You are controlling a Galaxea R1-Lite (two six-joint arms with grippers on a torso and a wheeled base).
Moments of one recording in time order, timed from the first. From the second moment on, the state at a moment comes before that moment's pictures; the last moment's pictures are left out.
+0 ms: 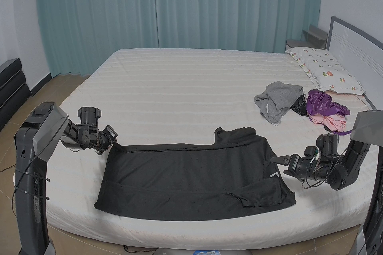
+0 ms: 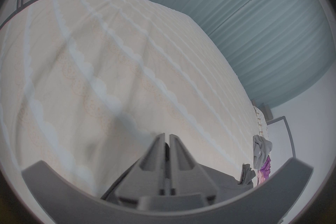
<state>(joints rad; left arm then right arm) 0.04 2.57 -1.54 -0.30 -0.17 -0.77 0.05 2.25 -0.56 -1.05 0.46 0.62</state>
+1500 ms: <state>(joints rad) 0.06 2.46 -1.40 -0.30 -0.13 -0.78 0.10 2.66 -1.65 -0.38 0.27 0.58</state>
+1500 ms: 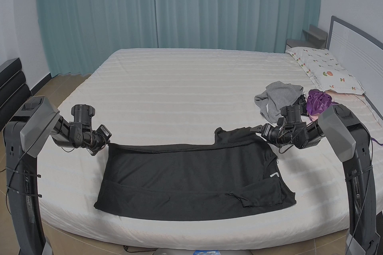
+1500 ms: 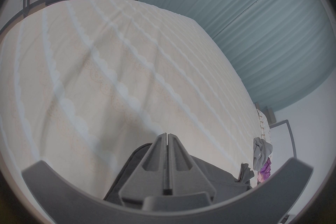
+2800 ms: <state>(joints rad) 0.06 2.46 -1.40 -0.30 -0.12 -0.78 0.05 2.67 -1.68 -0.33 0.34 0.69</state>
